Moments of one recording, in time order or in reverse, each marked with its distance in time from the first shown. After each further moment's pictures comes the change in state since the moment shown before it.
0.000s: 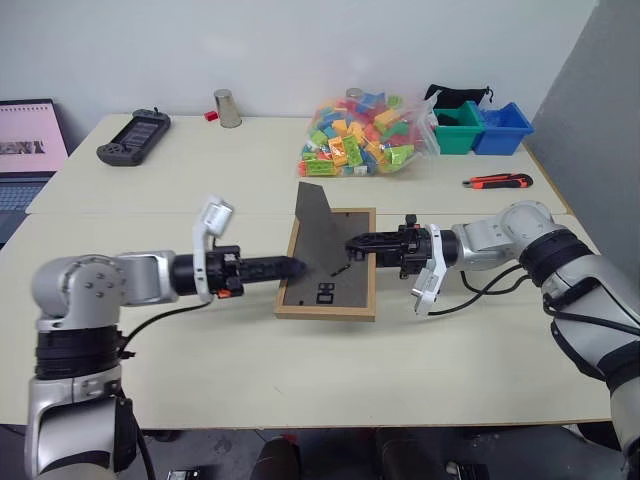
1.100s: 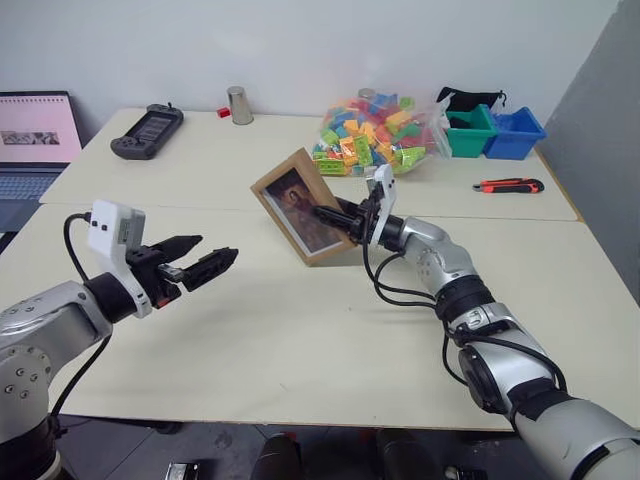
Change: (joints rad) left arm 0.436 0.014 0.286 -0.488 0.093 -0.343 0.385; right arm 0.181 0.527 -0.702 -0.131 1.600 1.513 1.548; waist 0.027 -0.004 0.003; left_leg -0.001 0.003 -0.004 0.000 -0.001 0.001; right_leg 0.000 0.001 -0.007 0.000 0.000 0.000
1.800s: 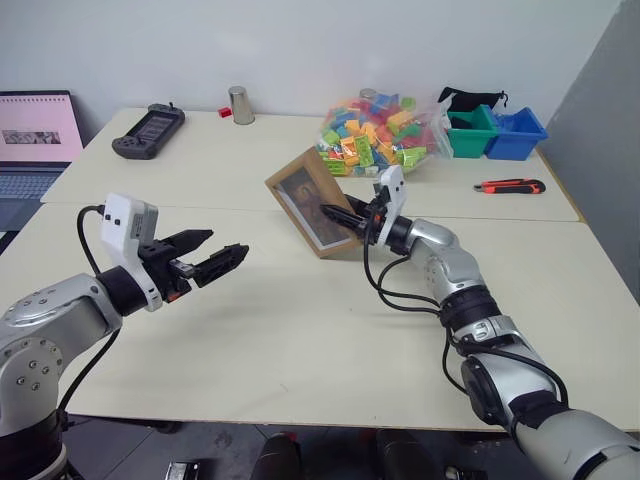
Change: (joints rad) left arm -0.035 0.018 -0.065 0.011 -0.004 -0.027 -0.004; right arm 0.126 -0.030 -0.027 -0.206 -0.129 -0.013 -0.049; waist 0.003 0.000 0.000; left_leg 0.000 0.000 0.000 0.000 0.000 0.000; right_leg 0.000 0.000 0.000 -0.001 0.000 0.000
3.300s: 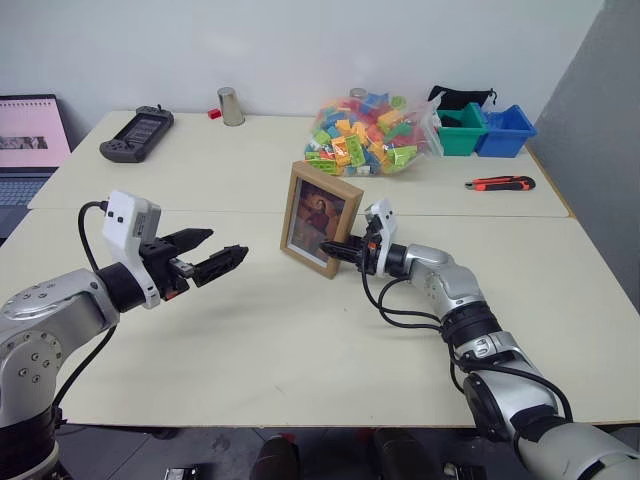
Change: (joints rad) left arm 0.002 0.044 -0.038 0.033 0.027 -0.042 -0.042; right arm 0.019 0.027 0.040 0.074 -0.039 0.159 0.060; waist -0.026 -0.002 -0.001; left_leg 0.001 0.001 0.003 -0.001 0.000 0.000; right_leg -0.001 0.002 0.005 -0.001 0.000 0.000
